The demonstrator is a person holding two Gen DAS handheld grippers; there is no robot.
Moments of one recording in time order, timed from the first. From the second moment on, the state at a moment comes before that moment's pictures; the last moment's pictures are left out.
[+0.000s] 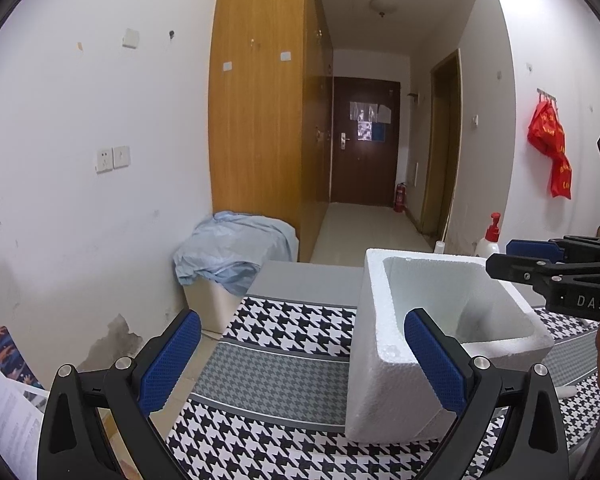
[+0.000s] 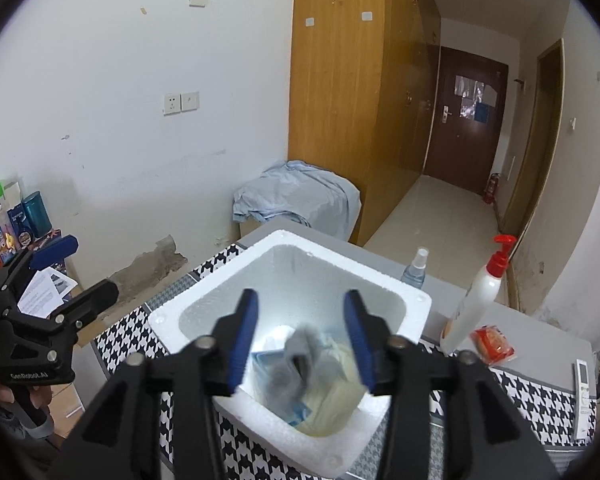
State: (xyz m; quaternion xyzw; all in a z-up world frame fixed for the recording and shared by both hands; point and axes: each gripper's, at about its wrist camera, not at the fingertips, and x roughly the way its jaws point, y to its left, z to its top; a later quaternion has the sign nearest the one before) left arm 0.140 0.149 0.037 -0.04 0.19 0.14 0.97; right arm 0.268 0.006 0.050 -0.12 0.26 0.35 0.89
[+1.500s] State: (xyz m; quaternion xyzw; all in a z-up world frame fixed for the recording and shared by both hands) left arm 0.113 0.084 0.049 -0.02 0.15 0.09 0.98; right arm 0.208 -0.070 0.045 -0.08 0.19 0.31 0.93
